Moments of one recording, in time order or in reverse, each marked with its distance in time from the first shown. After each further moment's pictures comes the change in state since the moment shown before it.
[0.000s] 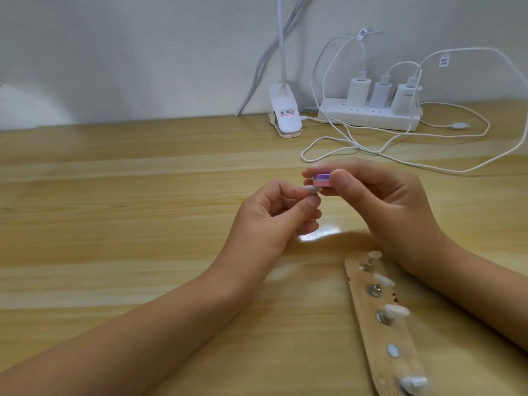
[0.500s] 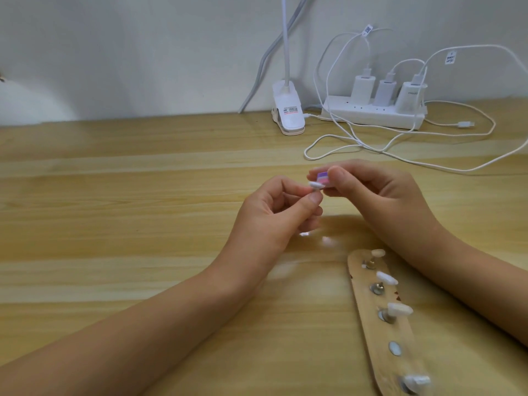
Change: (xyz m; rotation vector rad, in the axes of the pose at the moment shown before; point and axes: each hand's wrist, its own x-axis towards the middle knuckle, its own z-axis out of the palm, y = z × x) left_hand 0.000 0.000 0.000 0.034 0.010 0.011; right_hand 0.000 0.001 -0.001 -0.050 -0.013 0.015
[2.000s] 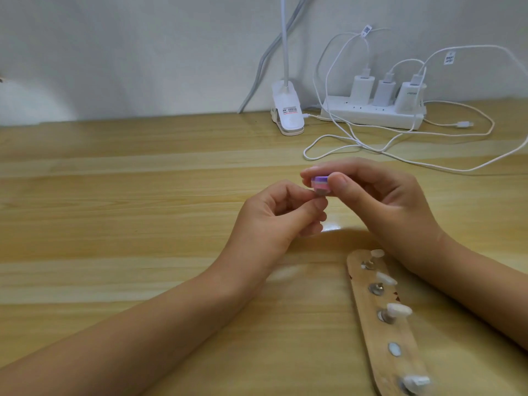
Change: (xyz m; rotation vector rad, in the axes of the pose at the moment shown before) left_hand -0.001 0.002 0.001 0.032 -0.032 -0.021; right_hand -0.003 -0.006 0.003 0.064 -0.026 -0.003
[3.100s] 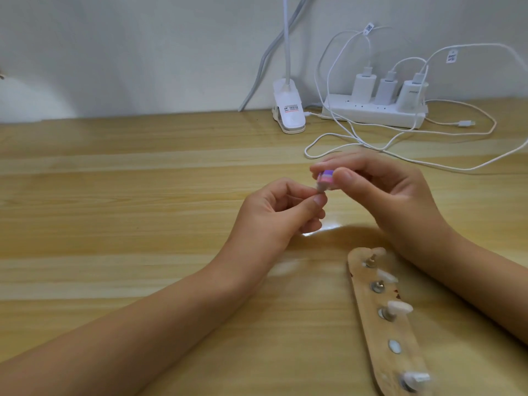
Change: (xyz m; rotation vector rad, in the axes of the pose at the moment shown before) left_hand 0.000 0.001 -0.001 0.011 0.012 -0.020; right_hand 0.004 0.003 -0.005 0.044 -0.029 -0.054
